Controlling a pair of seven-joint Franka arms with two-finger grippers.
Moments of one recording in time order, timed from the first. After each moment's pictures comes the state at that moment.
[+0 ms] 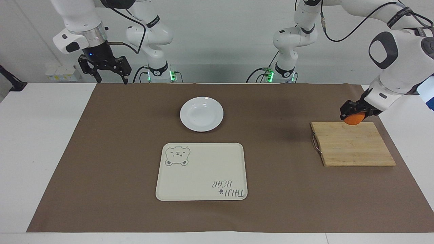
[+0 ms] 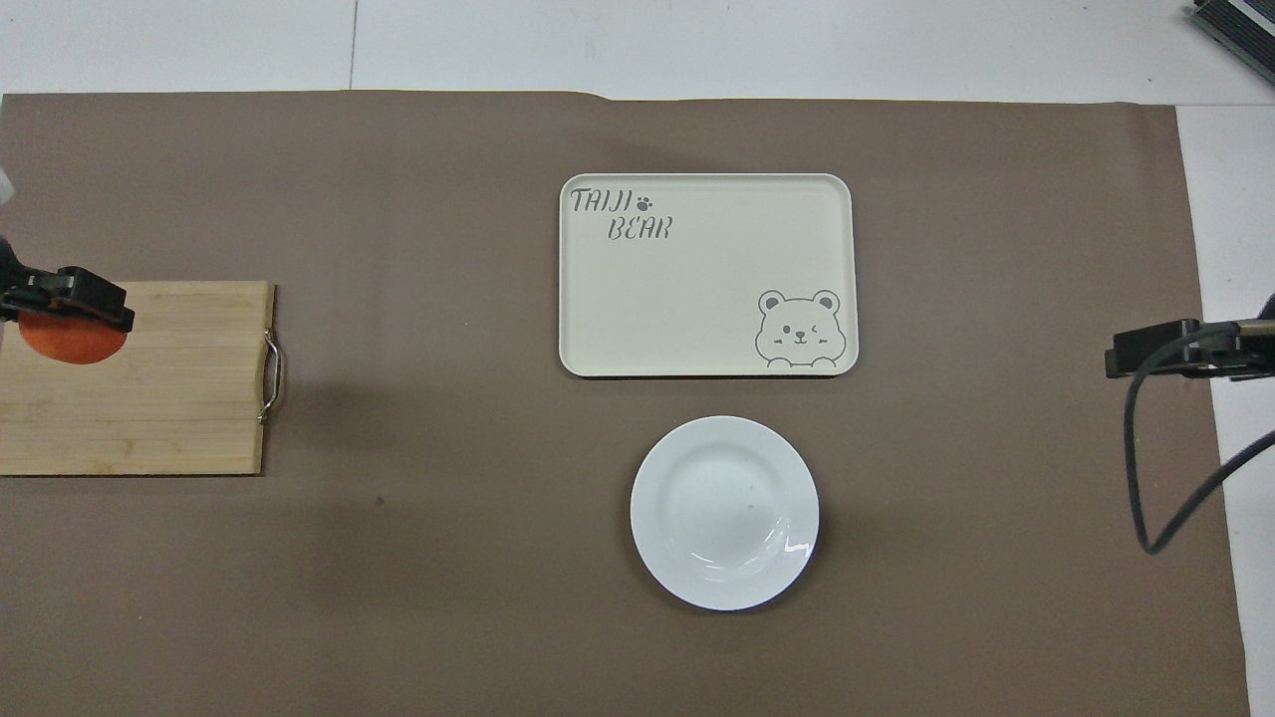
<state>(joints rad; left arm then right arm) 0.15 0.15 -0.12 -1.59 0.00 1.65 0.10 0.03 -0.10 -0.02 -1.63 -0.03 1.54 0.06</state>
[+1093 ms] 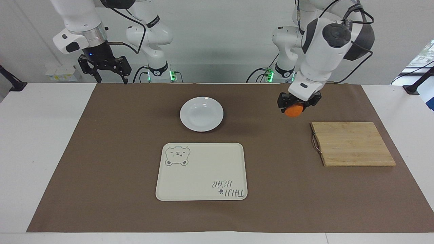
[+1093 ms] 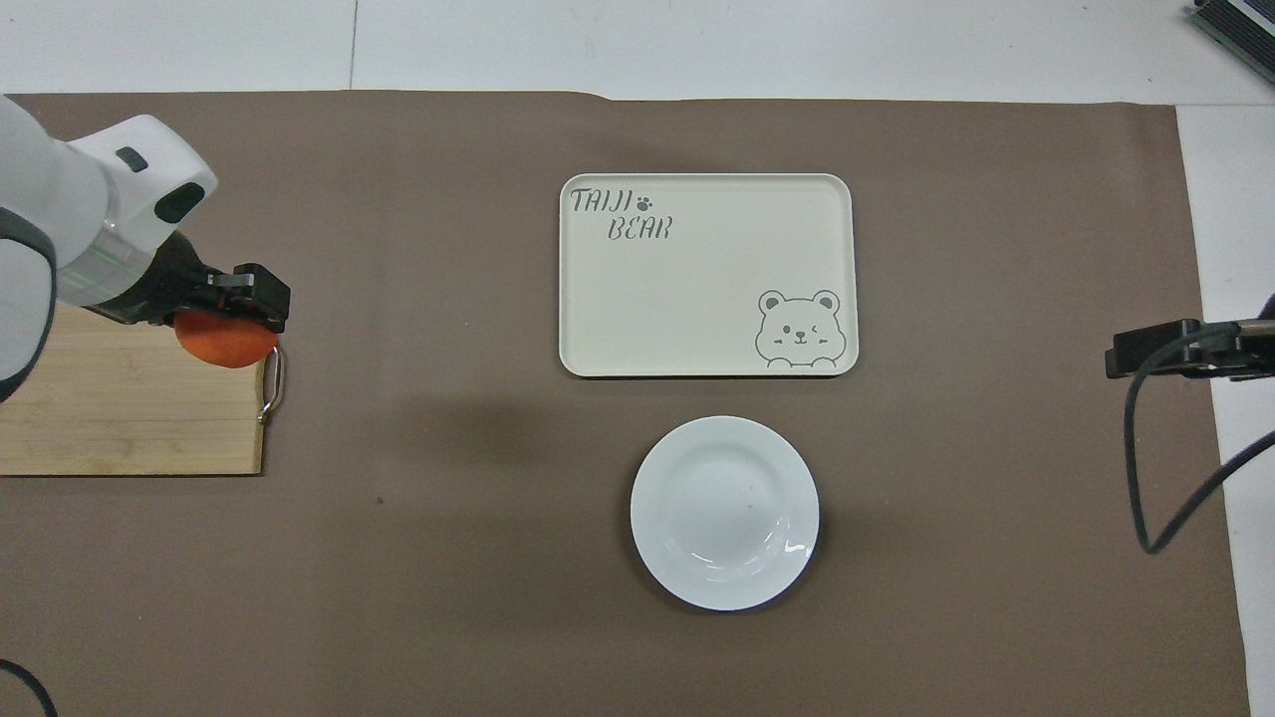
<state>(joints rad) -0.26 0.13 -0.13 -1.59 -0.01 1.64 -0.41 0.03 -0.10 -0.02 -1.63 -0.03 1.54 0.06</state>
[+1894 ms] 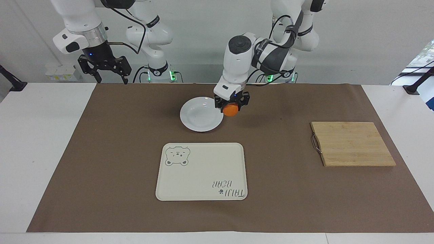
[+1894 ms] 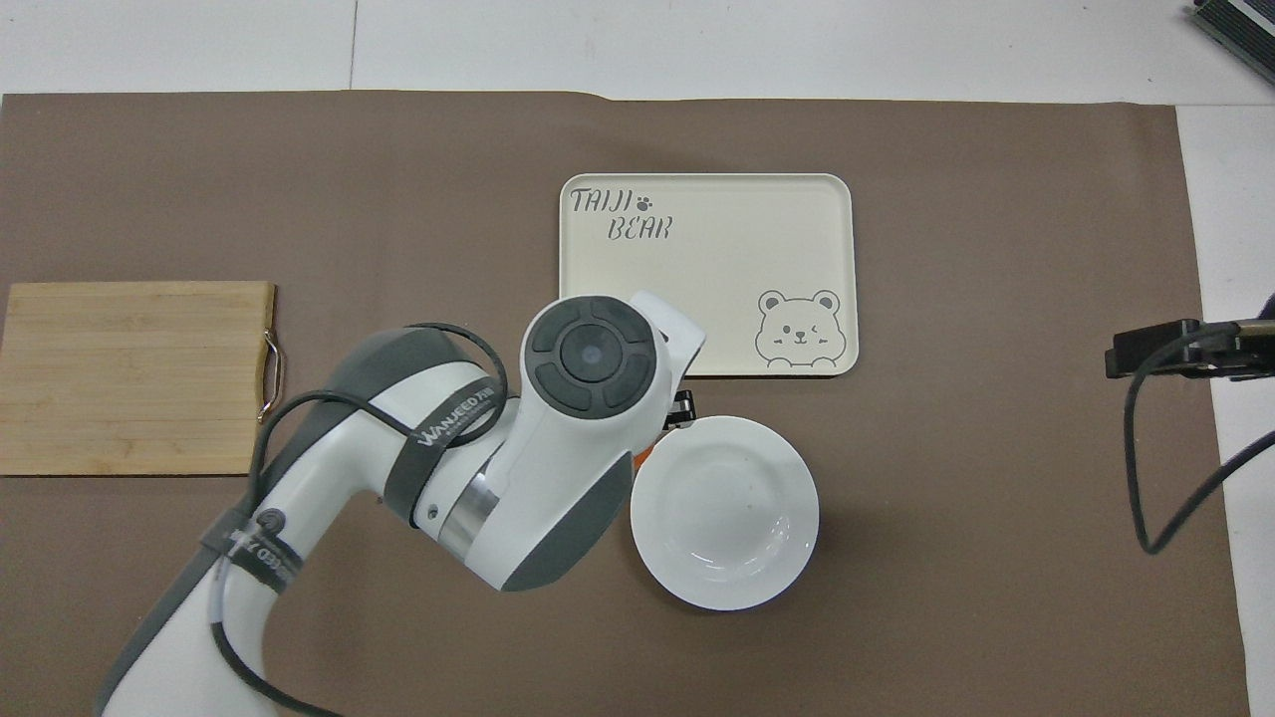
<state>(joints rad) -0.63 0.25 -0.14 -1.71 -0.04 1.95 -0.82 0.03 -0.10 -0.02 -1.63 -0.03 1.54 0.06</state>
